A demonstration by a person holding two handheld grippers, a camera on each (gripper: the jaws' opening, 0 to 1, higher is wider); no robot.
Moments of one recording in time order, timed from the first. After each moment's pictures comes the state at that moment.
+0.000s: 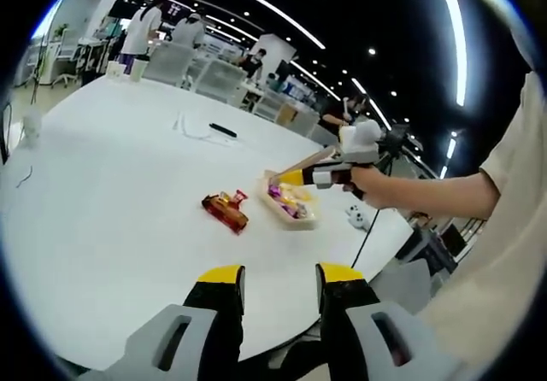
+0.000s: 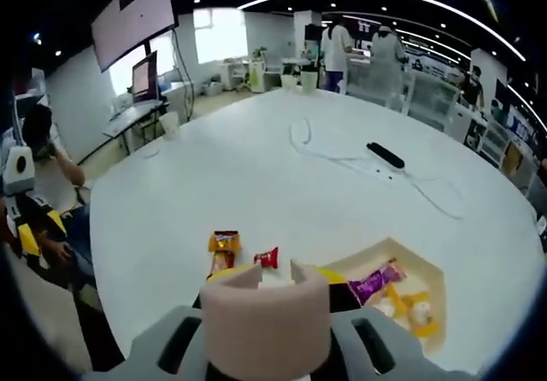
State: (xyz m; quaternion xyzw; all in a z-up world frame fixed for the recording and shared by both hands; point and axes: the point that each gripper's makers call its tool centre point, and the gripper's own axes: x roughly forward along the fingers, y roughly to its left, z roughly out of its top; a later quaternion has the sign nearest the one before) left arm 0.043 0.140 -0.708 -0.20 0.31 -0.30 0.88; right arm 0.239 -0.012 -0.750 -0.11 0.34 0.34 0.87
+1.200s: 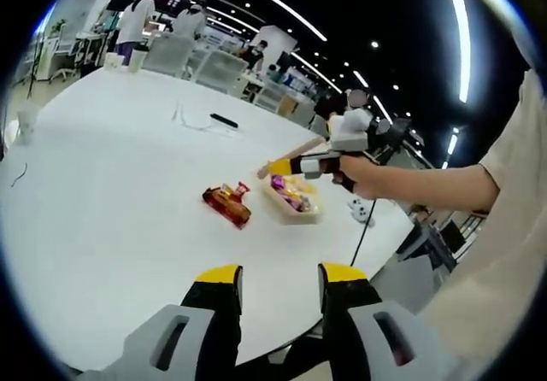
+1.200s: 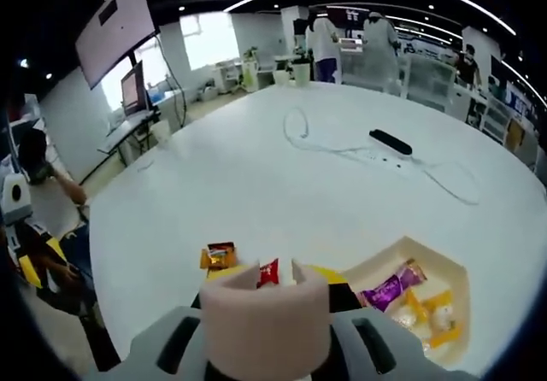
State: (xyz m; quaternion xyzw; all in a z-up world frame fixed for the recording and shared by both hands) left arm 0.051 0.137 -0.721 -0.20 0.33 -0.30 0.87; right arm 0.259 0.002 -0.773 -0.07 0.36 0.34 0.87
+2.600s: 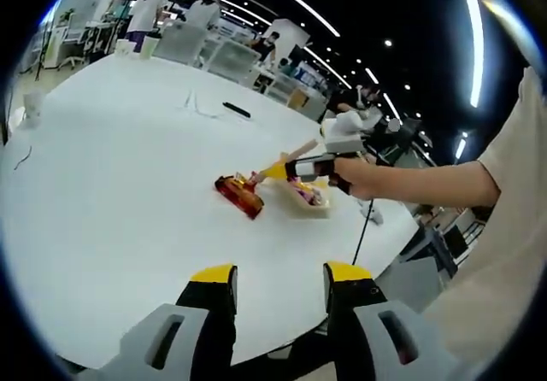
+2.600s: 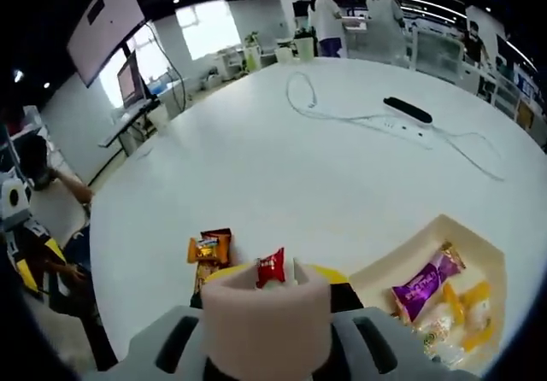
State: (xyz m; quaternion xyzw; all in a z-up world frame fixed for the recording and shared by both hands) left arm 0.056 0.145 -0.740 -0.21 0.36 -0.28 0.87; right arm 0.264 0.017 -0.819 -0.05 0.41 0.36 0.84
